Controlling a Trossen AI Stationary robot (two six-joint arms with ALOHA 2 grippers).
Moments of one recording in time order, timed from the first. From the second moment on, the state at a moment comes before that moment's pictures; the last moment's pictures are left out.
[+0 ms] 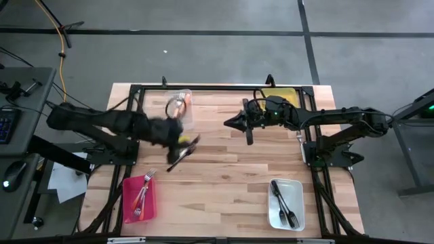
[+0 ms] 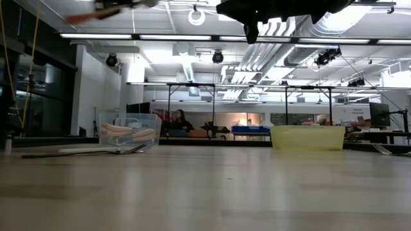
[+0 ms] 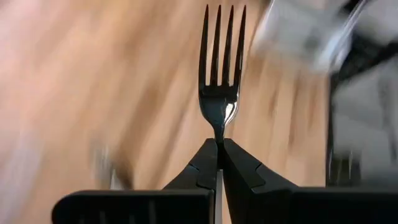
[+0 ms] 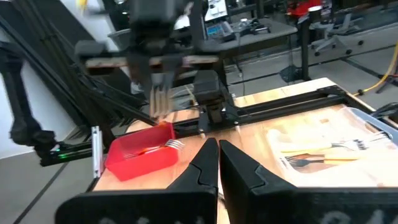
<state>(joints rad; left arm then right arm) -0.19 1.13 1.13 -0.75 -0.15 -0.53 -0.16 1.32 0.89 0.32 -0.24 0.22</state>
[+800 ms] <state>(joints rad) -1.00 1.54 1.22 -1.38 -0.10 -2.19 -0.17 1.32 0.89 0.32 -0.22 0.16</state>
